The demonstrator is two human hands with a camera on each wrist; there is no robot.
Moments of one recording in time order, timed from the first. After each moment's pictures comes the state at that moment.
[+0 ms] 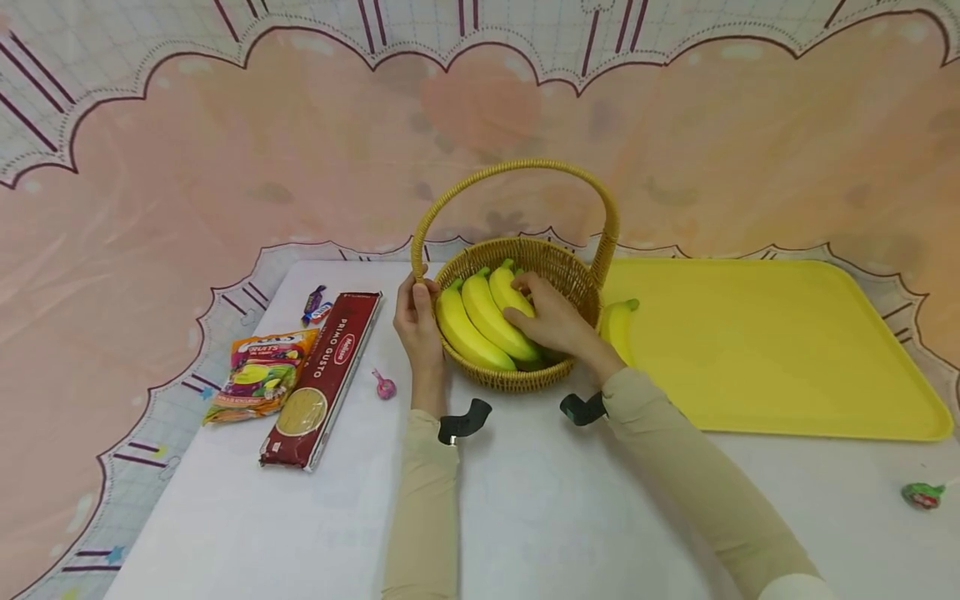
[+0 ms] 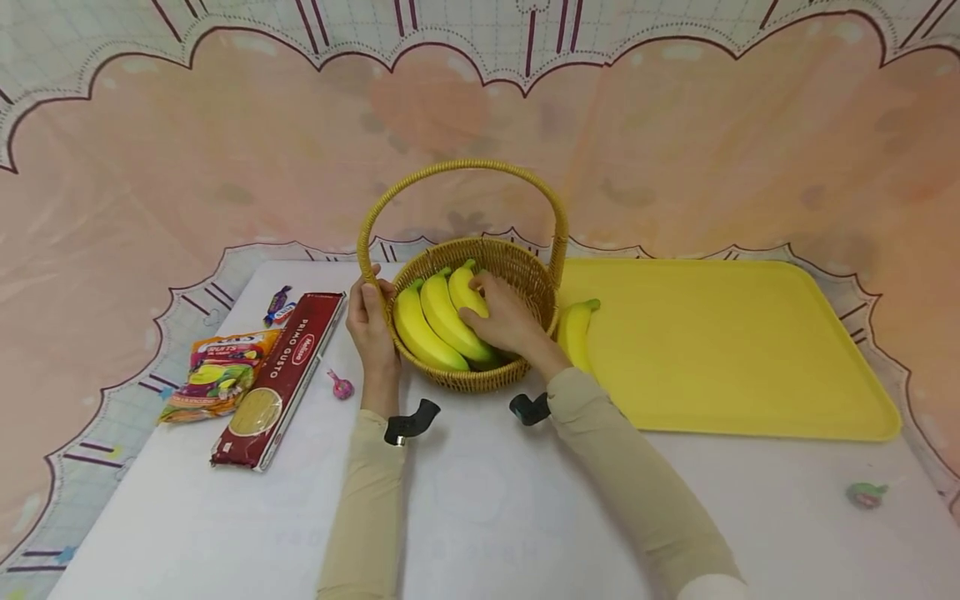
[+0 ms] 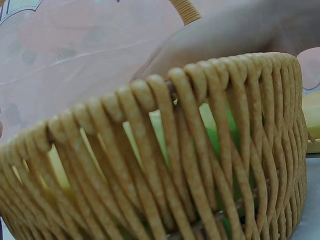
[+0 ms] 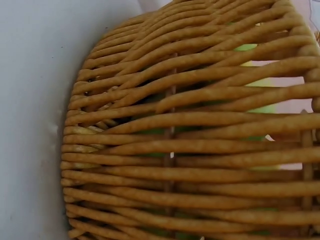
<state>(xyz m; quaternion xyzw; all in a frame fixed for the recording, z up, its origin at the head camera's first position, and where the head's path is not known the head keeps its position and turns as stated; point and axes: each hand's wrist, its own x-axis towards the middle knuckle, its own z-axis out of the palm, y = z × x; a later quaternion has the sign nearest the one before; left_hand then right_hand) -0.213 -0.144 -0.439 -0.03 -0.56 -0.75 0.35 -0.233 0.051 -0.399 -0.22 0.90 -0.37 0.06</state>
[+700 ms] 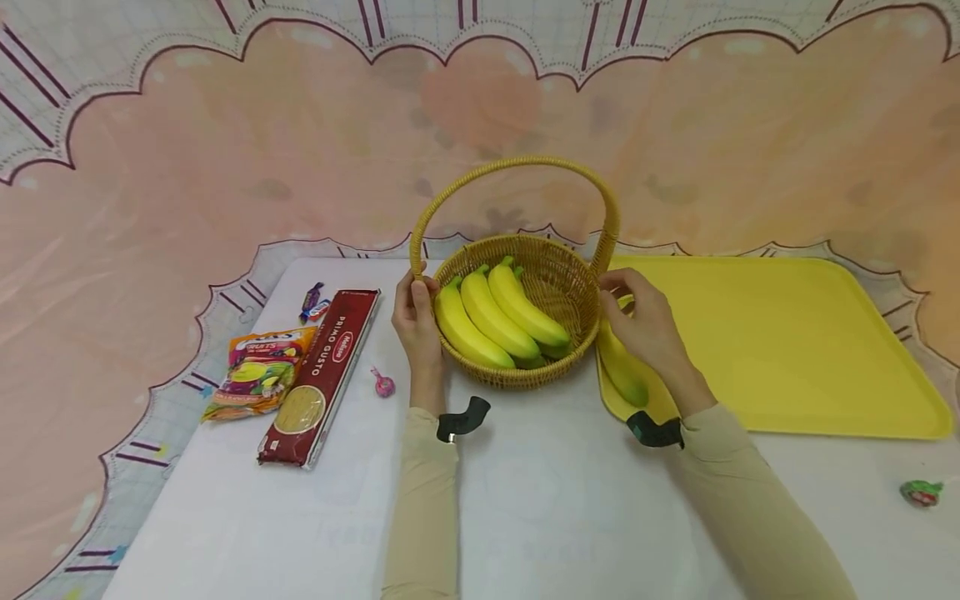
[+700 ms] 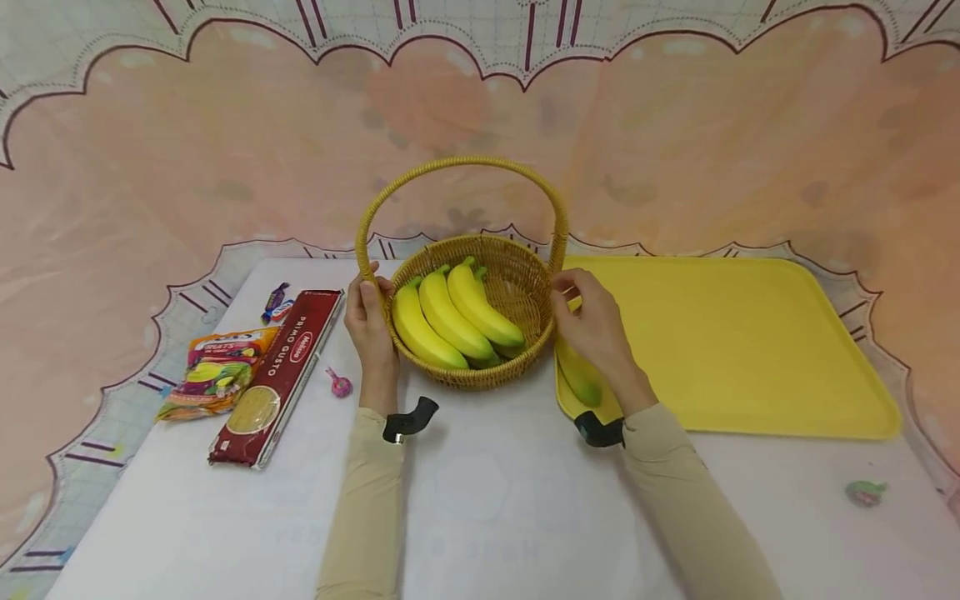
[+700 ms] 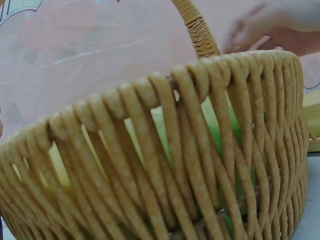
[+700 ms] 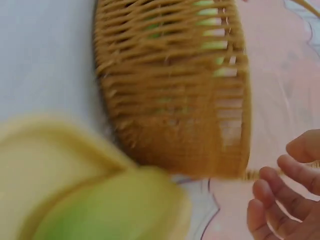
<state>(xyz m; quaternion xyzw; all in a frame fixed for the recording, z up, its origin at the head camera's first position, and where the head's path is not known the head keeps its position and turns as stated) -0.214 -0.145 -0.440 -0.03 -0.55 -0.76 0.34 -0.201 0.142 -0.398 -0.14 0.89 -0.43 -0.11</state>
